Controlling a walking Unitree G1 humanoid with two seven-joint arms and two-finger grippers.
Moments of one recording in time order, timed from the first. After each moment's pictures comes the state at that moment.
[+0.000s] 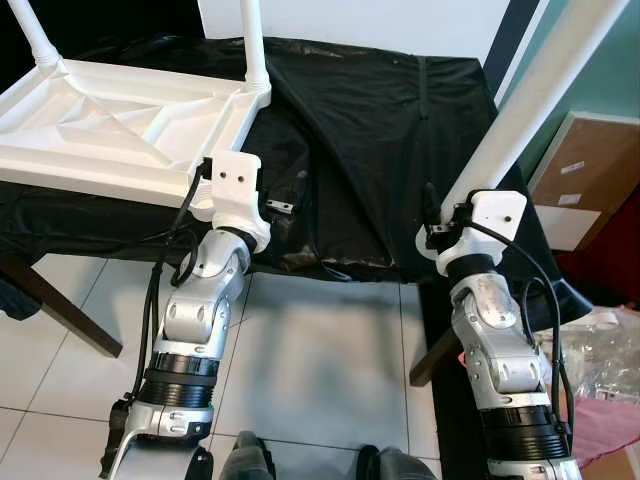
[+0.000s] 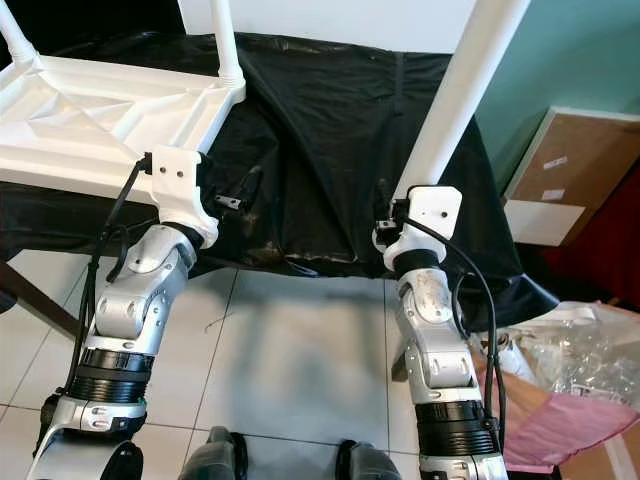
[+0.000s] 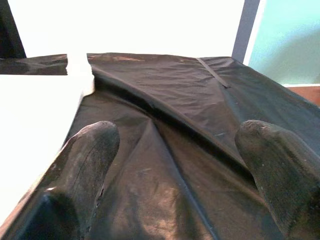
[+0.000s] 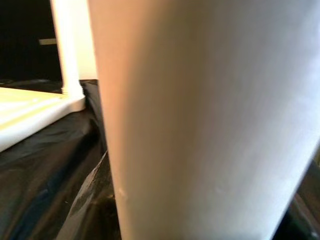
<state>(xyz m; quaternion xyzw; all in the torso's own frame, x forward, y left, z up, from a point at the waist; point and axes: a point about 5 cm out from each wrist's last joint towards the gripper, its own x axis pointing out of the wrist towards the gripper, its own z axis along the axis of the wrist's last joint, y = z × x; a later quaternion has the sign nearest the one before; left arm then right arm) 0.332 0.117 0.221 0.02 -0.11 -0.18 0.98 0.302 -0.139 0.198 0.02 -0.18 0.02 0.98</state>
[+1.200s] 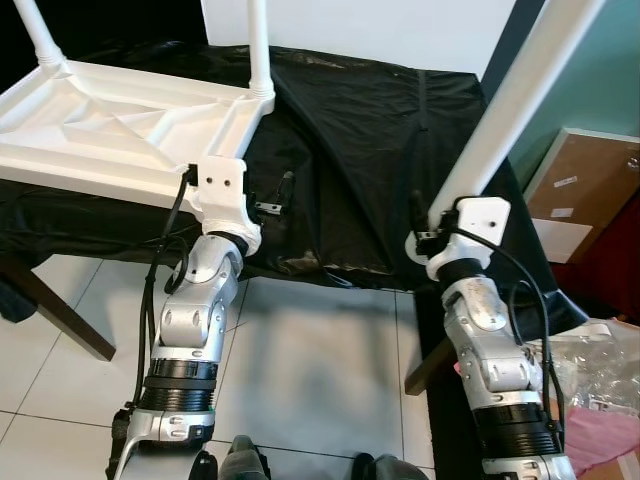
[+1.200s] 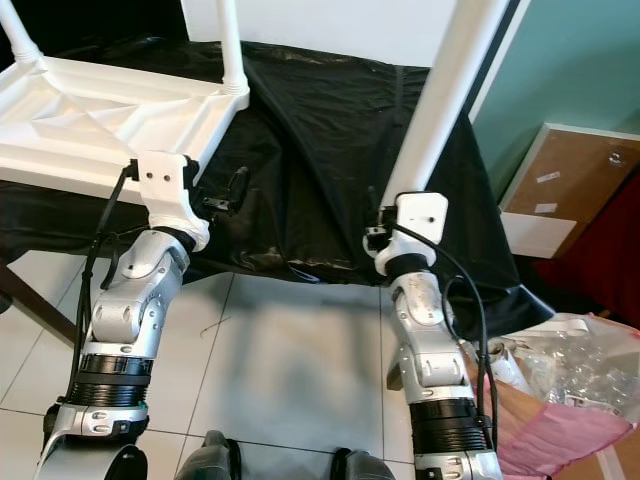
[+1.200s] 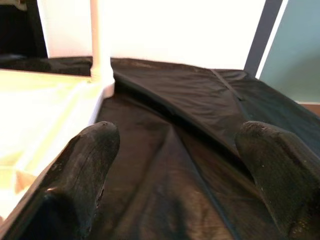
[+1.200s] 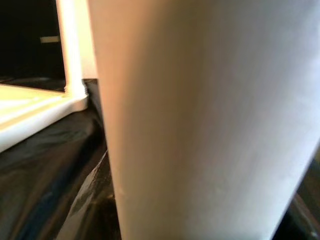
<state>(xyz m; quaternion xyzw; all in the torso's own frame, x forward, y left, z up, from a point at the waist) 0.332 0.125 0.219 -0.01 -0.11 -0.15 0.98 0.304 -0.143 0.188 0.02 -0.18 0.01 0.98</state>
